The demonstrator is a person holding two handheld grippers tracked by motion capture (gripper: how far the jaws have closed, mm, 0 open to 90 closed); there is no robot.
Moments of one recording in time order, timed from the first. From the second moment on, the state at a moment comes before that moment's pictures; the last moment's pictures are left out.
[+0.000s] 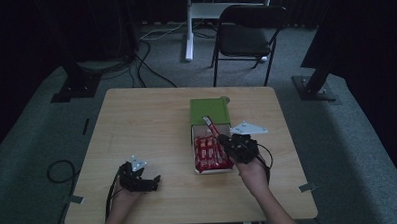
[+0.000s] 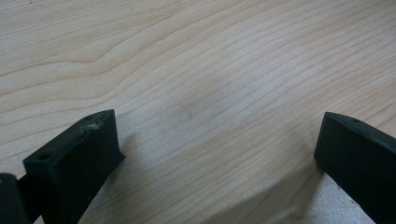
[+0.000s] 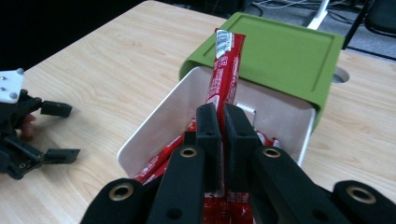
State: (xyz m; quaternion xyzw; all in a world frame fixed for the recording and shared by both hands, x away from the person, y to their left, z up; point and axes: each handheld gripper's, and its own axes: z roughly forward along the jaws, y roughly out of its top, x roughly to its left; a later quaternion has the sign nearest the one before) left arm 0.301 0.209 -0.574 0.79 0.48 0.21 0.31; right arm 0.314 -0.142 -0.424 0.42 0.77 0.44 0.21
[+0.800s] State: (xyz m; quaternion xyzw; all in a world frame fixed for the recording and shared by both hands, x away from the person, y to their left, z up) left arm 0.301 0.209 -0.574 0.79 0.48 0.21 0.31; right arm 0.323 -0.186 -0.424 0.46 0.74 0.44 0.24
